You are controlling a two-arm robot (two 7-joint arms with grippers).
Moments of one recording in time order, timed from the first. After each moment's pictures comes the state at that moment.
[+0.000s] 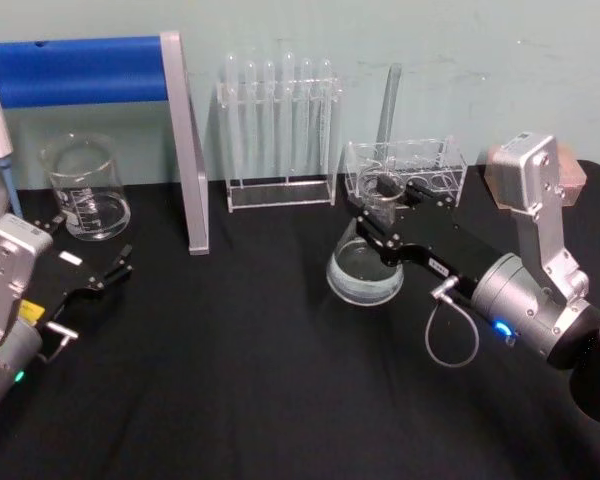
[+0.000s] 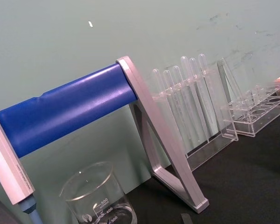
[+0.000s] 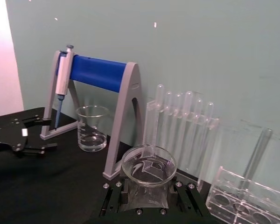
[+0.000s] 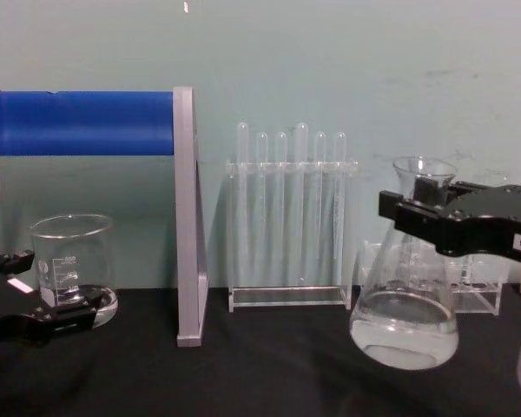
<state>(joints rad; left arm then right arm) -0.20 0.60 0.45 -1.41 -0.25 -0.12 0.03 0.14 0.36 -0.28 -1.66 0.29 0.06 0.36</state>
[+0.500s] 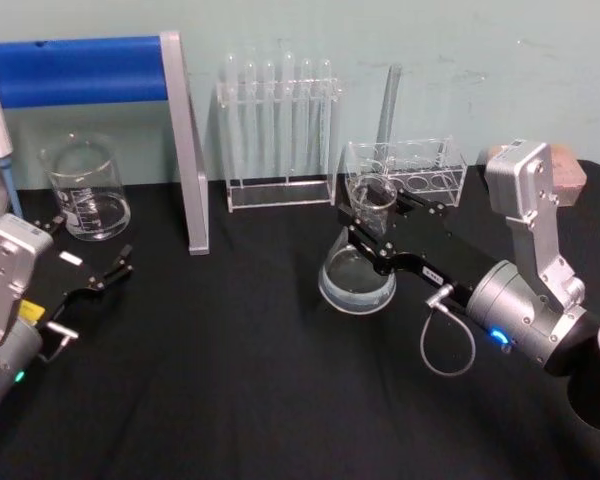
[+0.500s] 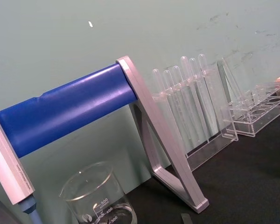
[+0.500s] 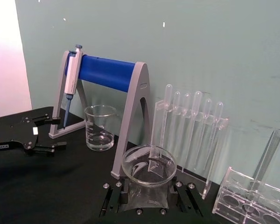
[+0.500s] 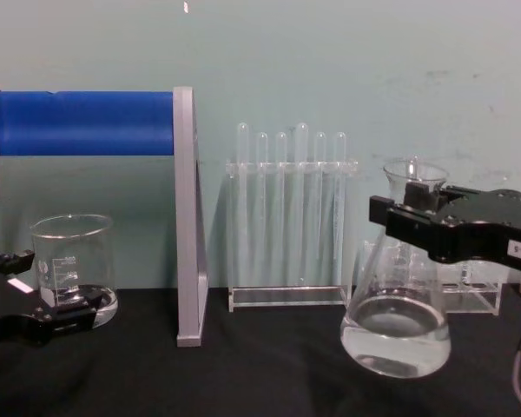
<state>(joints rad) -0.20 0.60 0.45 -1.41 -0.25 -0.12 0.03 0.13 0.38 -0.31 -1.68 0.31 0.06 0.36</state>
